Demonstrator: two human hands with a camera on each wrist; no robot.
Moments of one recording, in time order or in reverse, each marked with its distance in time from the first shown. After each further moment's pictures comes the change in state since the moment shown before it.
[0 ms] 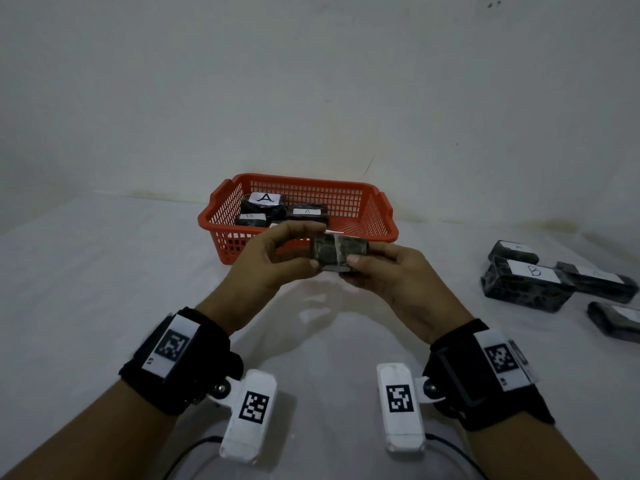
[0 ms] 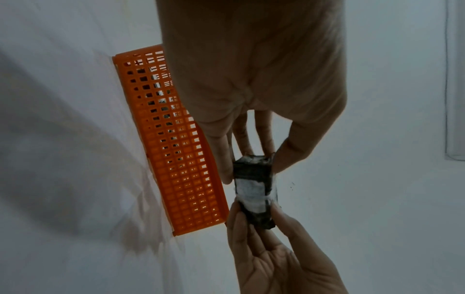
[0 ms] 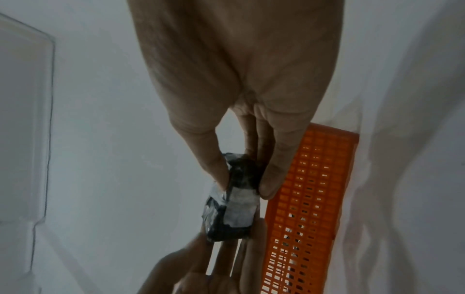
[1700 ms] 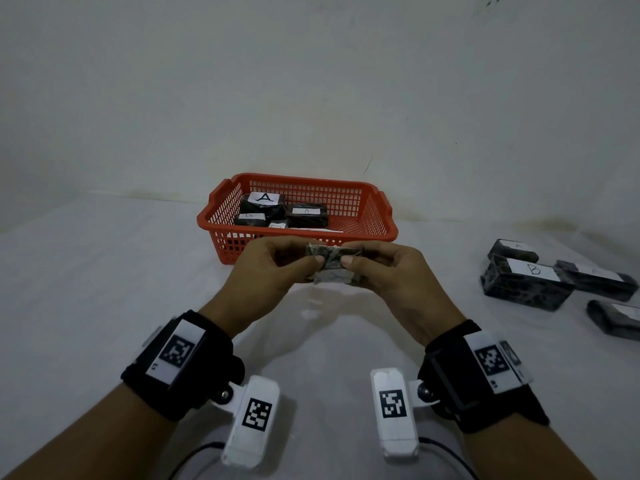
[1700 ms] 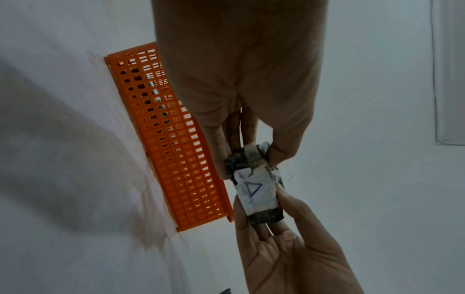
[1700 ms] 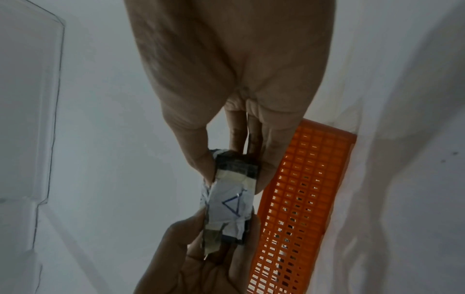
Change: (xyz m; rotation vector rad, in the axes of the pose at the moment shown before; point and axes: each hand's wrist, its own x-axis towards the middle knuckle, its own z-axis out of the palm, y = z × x) left_hand -0.002 0.002 0.007 0.252 0.078 0.016; right_hand 0.003 0.009 0.001 -0.087 0.045 -0.099
